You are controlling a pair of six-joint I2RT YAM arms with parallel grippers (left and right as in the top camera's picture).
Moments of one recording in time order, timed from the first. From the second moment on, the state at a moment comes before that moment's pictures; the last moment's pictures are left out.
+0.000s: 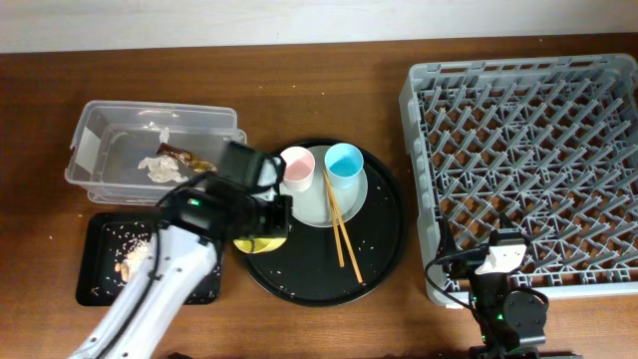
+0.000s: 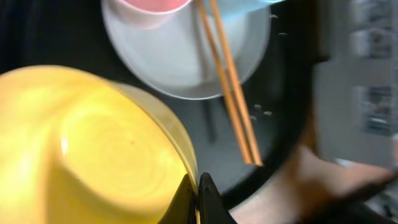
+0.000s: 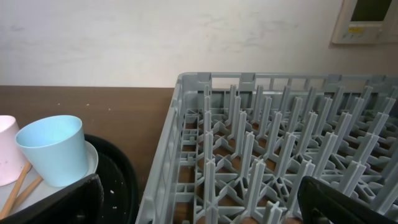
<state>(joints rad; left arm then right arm) -0.44 1.35 1.11 -0.89 0.21 -0.39 0.06 0.01 0.01 -0.07 0.02 0.01</state>
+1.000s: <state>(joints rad) -0.57 1.58 1.11 -0.87 0.03 -0.50 0.06 0.01 0.01 -0.07 0.02 0.01</state>
